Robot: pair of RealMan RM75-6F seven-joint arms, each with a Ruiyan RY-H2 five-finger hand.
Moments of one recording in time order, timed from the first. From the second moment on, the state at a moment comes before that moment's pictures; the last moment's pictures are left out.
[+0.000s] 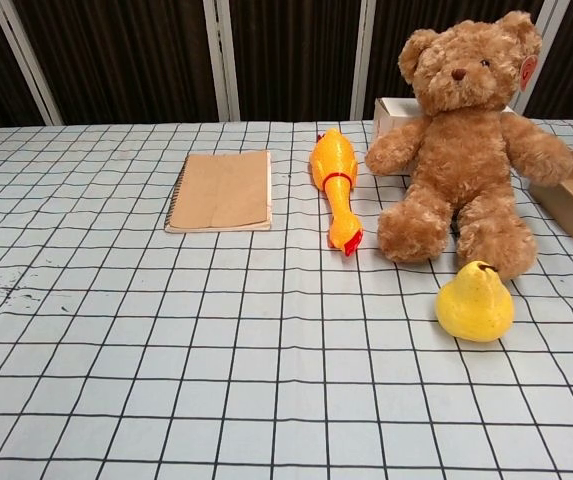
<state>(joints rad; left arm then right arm) 0.05 -1.03 -0.07 -1.70 1.36 1.56 0.03 0.37 -1.27 0.20 -1.51 -0.93 1.32 -0.09</state>
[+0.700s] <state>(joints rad) 0.06 -1.02 -0.05 -1.68 1.41 1.56 -0.03 0.17 -1.19 -0.08 -1.47 -1.50 1.57 -0.13</state>
